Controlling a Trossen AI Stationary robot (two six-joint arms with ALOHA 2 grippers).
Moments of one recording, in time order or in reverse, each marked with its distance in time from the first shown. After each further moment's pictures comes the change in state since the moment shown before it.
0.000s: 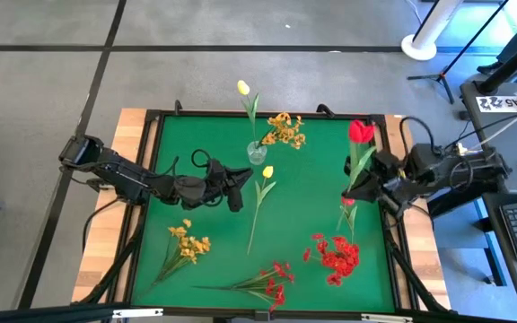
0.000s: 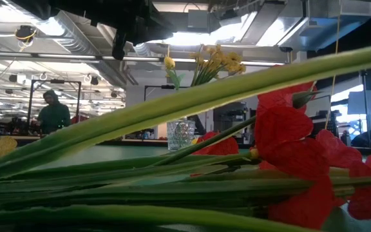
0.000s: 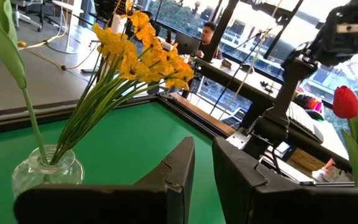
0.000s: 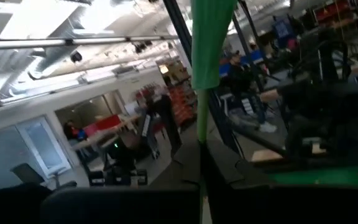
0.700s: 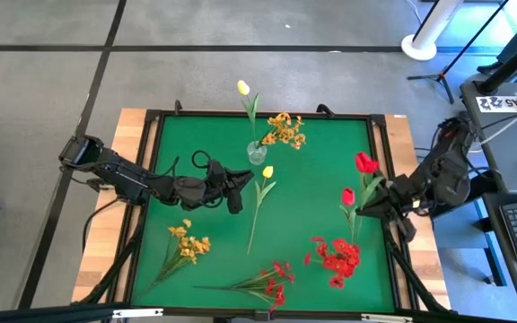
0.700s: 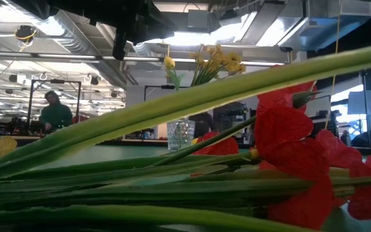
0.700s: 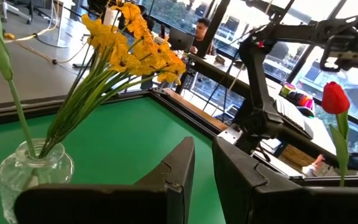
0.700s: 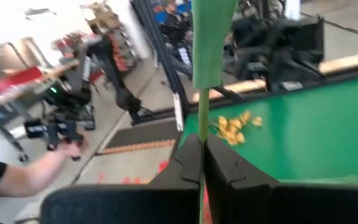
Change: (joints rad) left arm -0.007 0.000 0.000 -0.004 0.022 -0.024; right arm 0.729 -0.032 0.126 -0.546 0.933 -0.020
